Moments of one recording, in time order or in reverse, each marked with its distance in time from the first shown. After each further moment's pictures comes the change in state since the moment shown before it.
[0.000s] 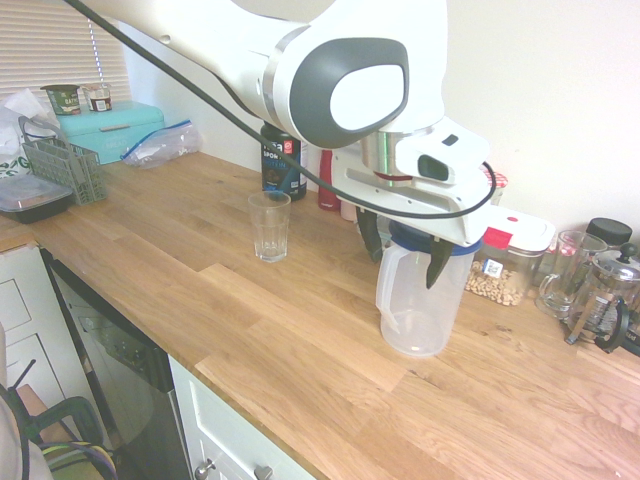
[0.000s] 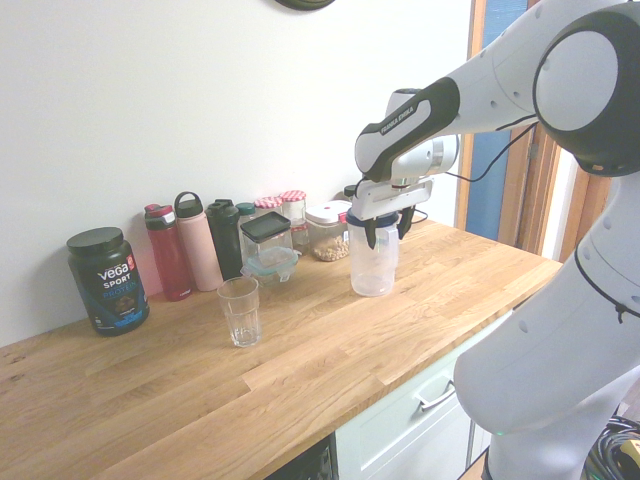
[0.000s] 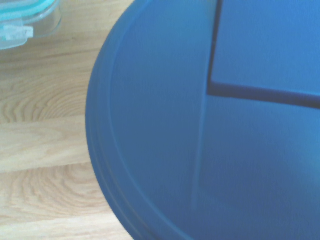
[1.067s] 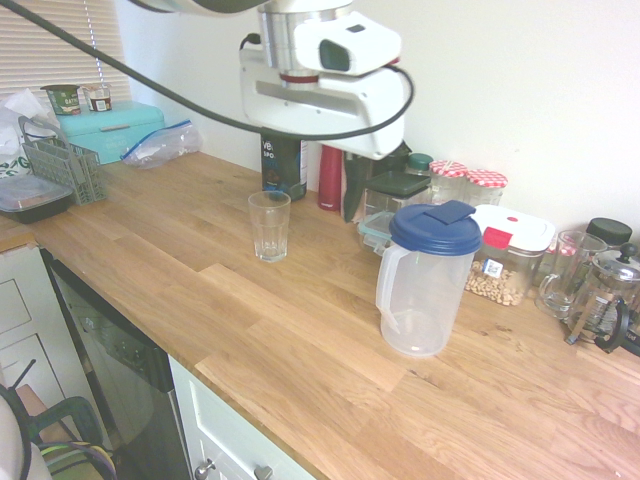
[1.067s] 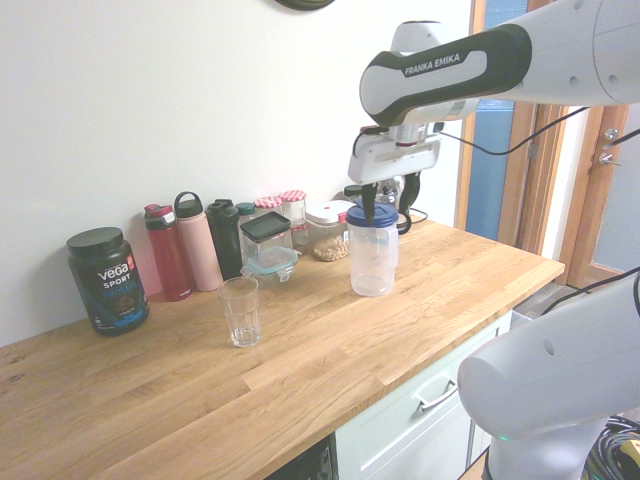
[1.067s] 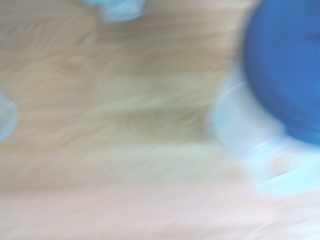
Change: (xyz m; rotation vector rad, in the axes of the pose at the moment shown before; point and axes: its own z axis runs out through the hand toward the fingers) arm -0.046 0.012 -0.117 0.023 -0.003 -0.034
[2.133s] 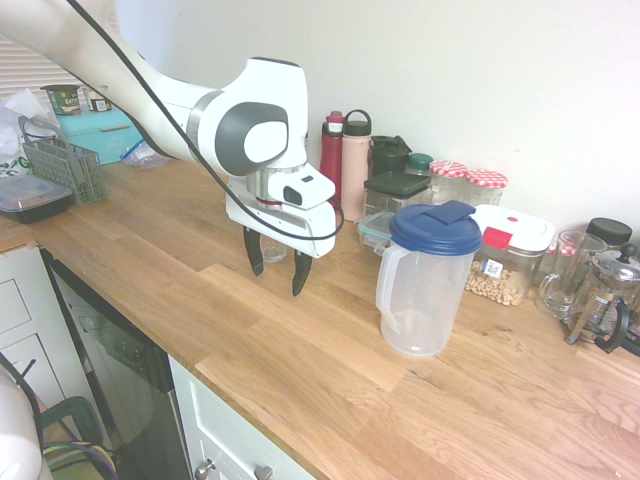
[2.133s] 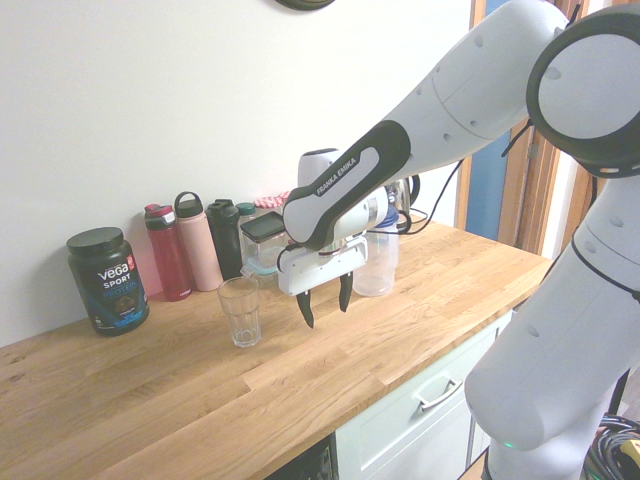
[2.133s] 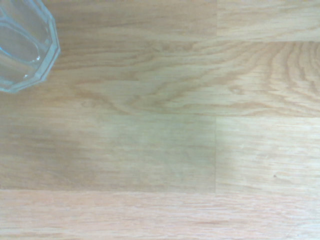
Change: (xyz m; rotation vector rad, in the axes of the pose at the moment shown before) arm -0.119 -0.118 0.196 -0.141 -0.202 -0.103
